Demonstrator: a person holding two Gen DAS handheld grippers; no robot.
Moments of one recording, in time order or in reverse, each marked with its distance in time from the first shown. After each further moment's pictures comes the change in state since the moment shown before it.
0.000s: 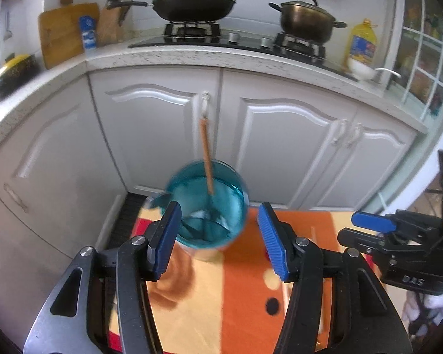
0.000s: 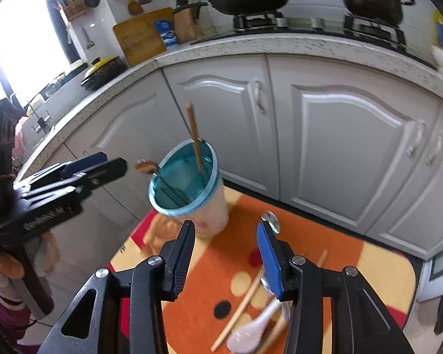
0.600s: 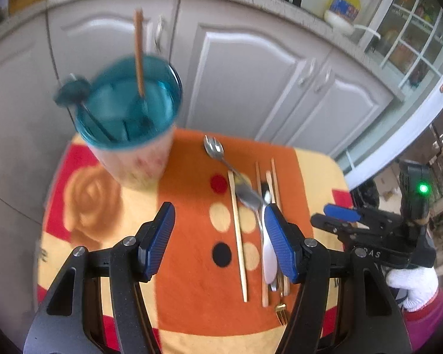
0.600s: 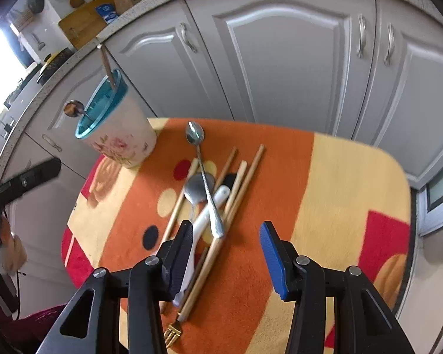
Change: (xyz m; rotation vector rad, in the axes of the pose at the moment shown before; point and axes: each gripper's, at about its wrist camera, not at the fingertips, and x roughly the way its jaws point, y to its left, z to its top) left arm 0.055 -0.046 -0.078 -0.033 0.248 -0.184; right arm 0.032 -0.087 -0.104 0.185 0.163 -0.062
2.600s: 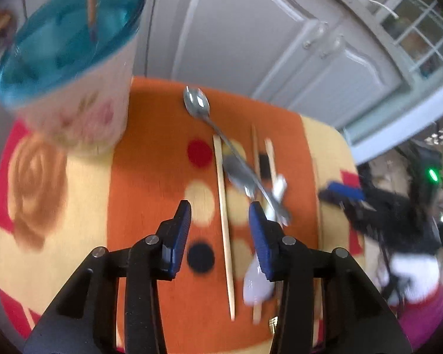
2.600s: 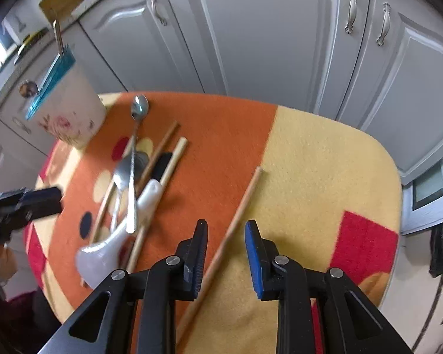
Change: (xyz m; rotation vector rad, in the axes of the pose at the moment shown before) left arm 0.080 -0.012 0.003 -0.058 0.159 -0.014; right arm 0.032 -0.041 0.006 -0.040 0.075 -0.101
